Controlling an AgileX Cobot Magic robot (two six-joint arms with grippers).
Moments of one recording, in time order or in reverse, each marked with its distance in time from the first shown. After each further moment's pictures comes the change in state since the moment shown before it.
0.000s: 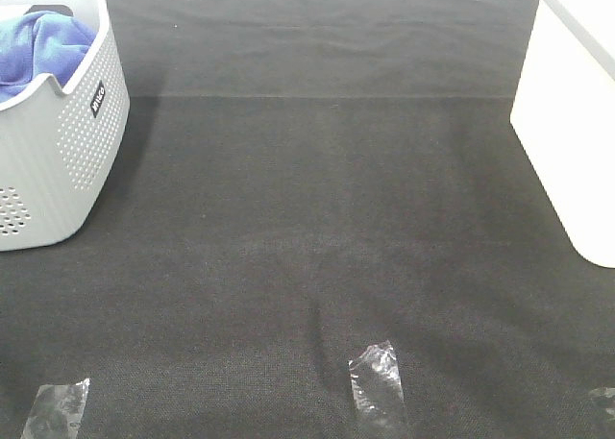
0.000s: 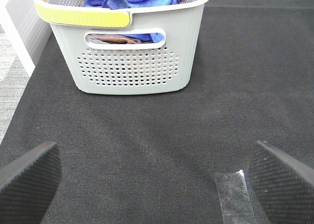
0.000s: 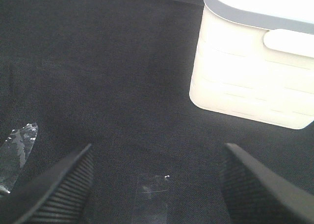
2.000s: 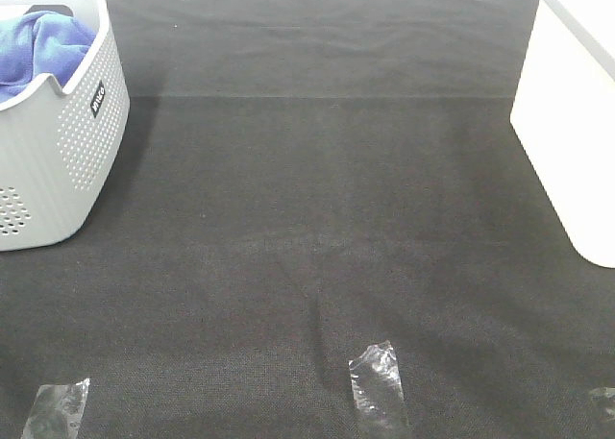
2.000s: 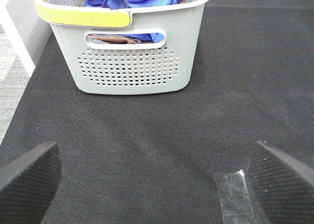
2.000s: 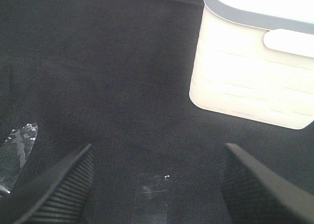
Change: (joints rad) left arm 0.000 0.000 0.000 0.000 0.000 0.000; right arm 0.000 0.000 0.000 0.000 0.000 0.000
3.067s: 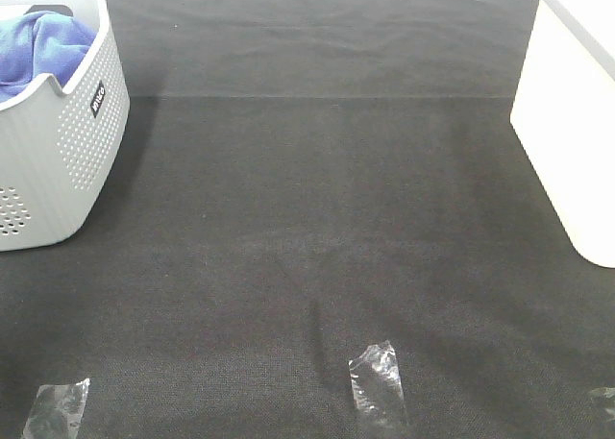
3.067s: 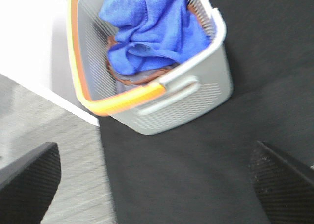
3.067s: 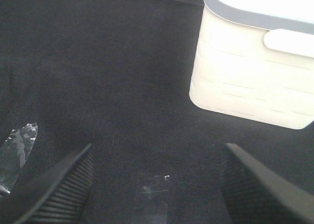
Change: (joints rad) left arm 0.000 0.798 -0.627 0.089 0.035 0.520; right arm 0.000 0.000 0.000 0.000 0.000 0.000
